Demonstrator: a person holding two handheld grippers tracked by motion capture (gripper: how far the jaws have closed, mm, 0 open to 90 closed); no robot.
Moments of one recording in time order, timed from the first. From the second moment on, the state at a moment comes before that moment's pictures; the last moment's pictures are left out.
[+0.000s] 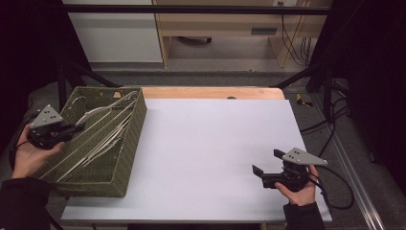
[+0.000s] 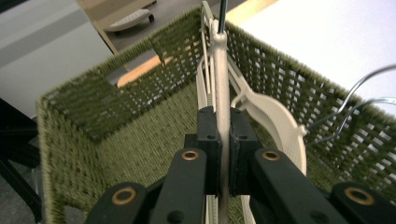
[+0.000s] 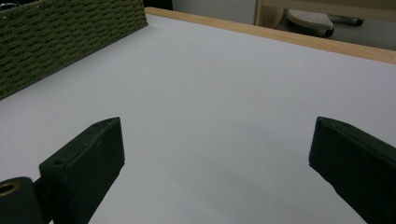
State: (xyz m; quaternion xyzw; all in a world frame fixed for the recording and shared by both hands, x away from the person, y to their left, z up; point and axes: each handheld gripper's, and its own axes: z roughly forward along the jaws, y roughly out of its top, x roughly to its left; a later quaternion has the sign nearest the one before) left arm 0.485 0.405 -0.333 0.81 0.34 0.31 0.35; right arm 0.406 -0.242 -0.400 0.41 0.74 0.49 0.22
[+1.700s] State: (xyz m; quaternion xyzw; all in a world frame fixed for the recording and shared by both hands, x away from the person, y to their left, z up) left arm 0.463 0.374 -0.351 0.76 0.38 0.28 0.45; right arm 0.404 -0.241 -0.401 0.40 0.74 0.49 0.22
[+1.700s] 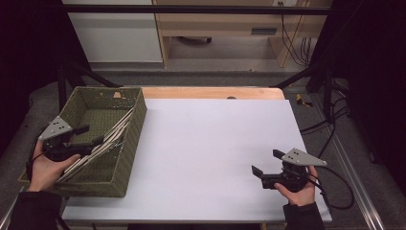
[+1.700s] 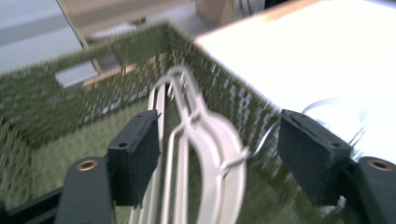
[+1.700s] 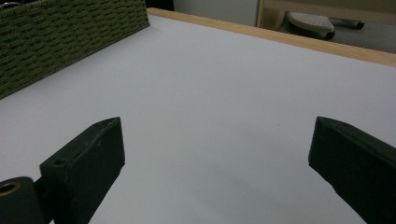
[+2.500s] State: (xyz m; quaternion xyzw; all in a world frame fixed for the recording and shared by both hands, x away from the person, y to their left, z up) left arm 0.418 0.270 -0.360 0.75 0.32 0.23 0.54; right arm 0.401 -0.244 -0.399 0.39 0.74 0.50 0.23
